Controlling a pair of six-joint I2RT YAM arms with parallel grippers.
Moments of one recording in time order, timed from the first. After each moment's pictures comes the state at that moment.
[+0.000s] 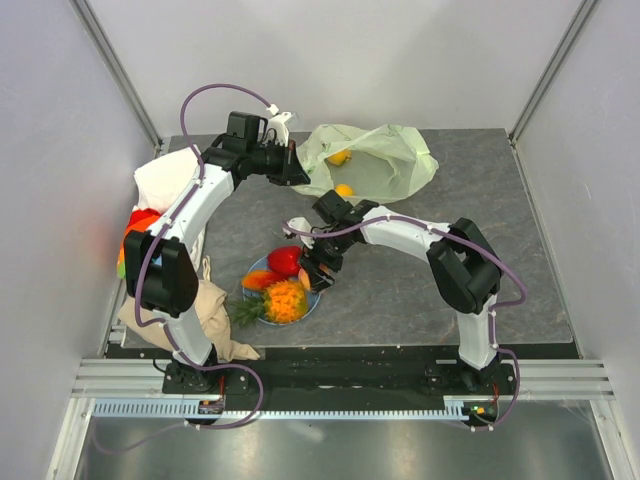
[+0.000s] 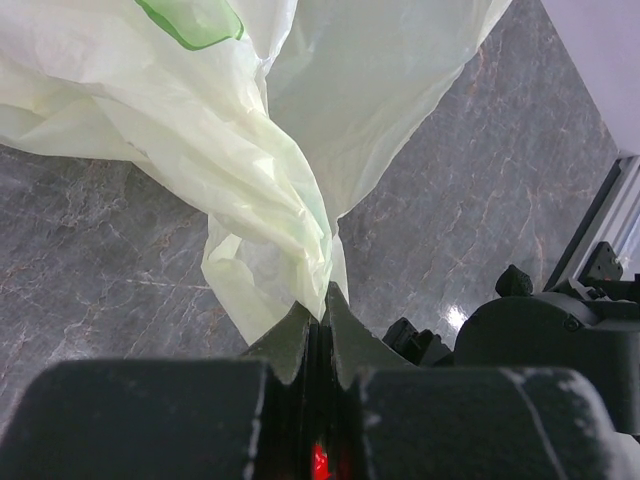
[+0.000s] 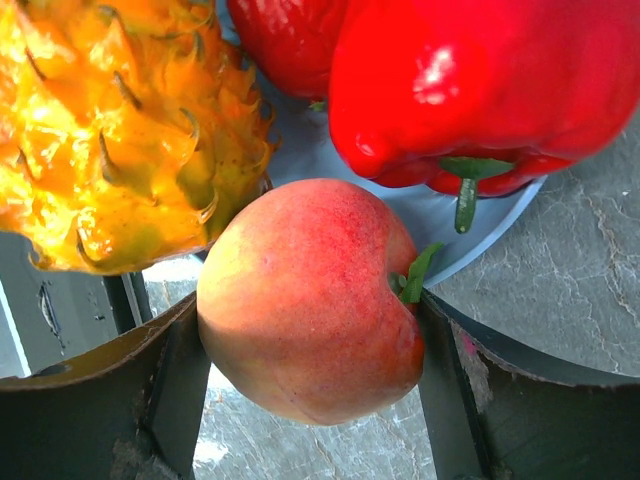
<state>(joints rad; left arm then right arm) -0.29 1.79 1.62 -0.52 0.66 -0.06 0.77 1.98 1.45 -0.65 -0.62 -0.38</state>
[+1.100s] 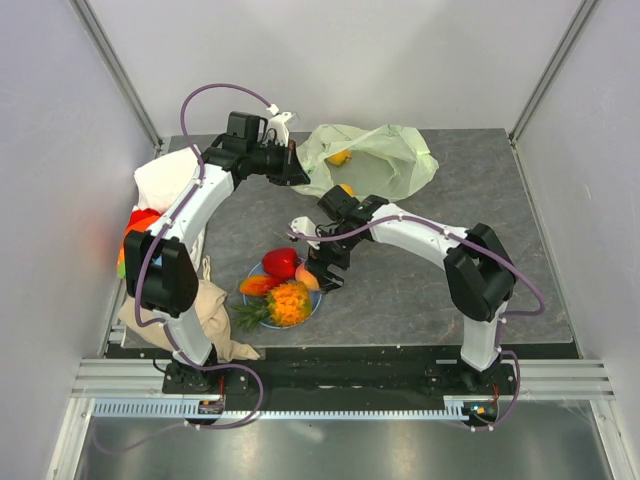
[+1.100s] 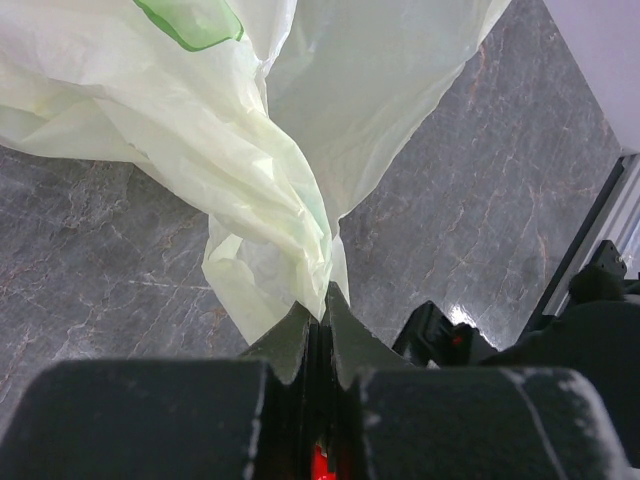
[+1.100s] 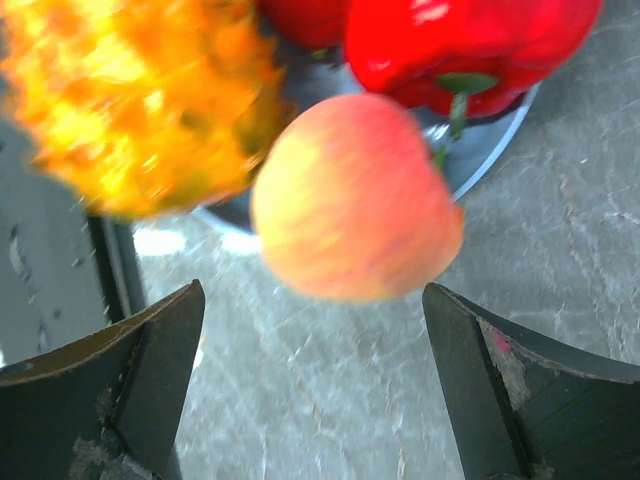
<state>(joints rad) -0.29 1.79 1.62 -0.52 0.66 -0.05 0.77 1.91 1.45 -0.74 -0.55 -0.50</state>
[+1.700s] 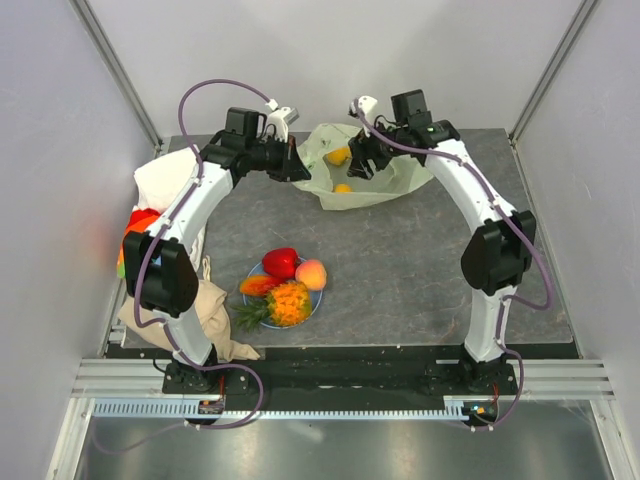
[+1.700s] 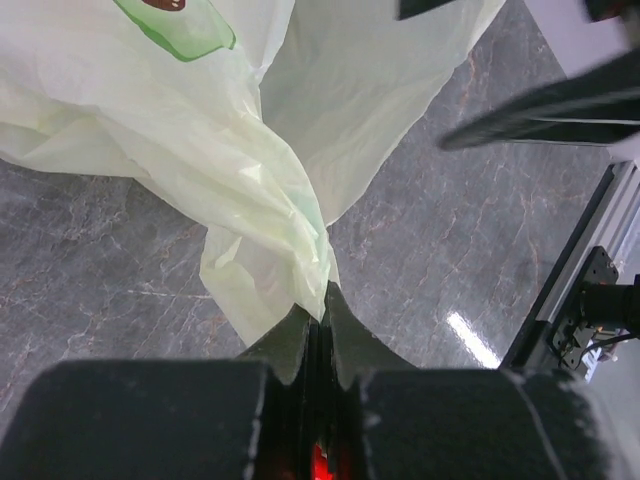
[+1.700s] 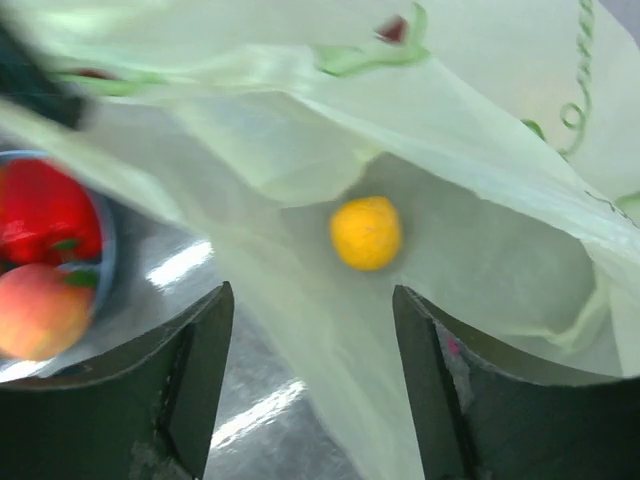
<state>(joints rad) -0.29 1.79 1.64 -0.52 0.66 -0.06 0.34 1.98 1.99 -0.75 -0.62 -0.38</state>
